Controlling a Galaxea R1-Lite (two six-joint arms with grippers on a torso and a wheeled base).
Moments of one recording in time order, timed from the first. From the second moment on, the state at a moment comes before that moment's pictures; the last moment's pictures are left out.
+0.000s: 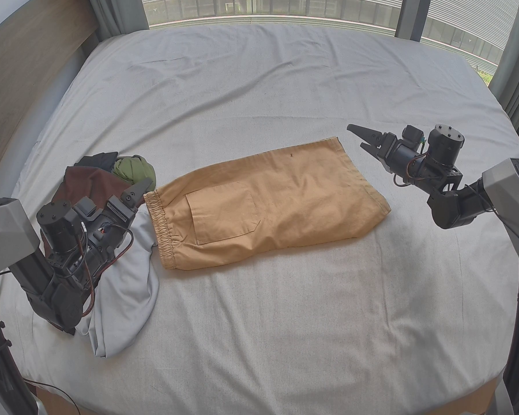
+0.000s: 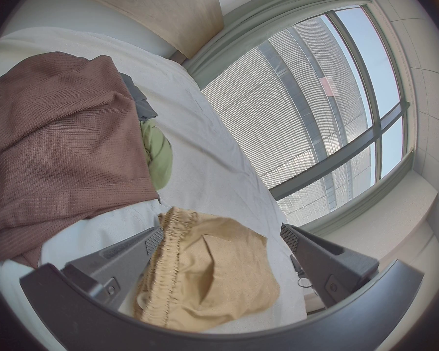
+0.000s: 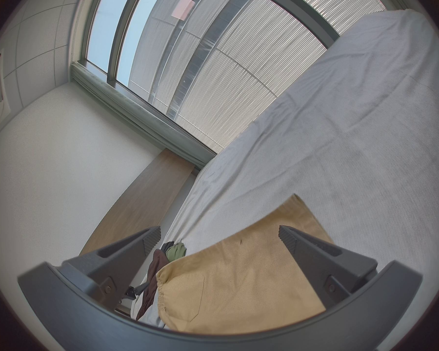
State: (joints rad) left arm -0.12 2.07 -0.57 -1.55 -0.19 -0.89; right arm 0.14 2.30 -1.48 -0.99 0.59 0.71
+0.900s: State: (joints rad) left arm -0.15 1.93 -0.40 -1.55 -0.29 -0.60; right arm 0.19 2.13 -0.83 -1.34 0.60 0.68
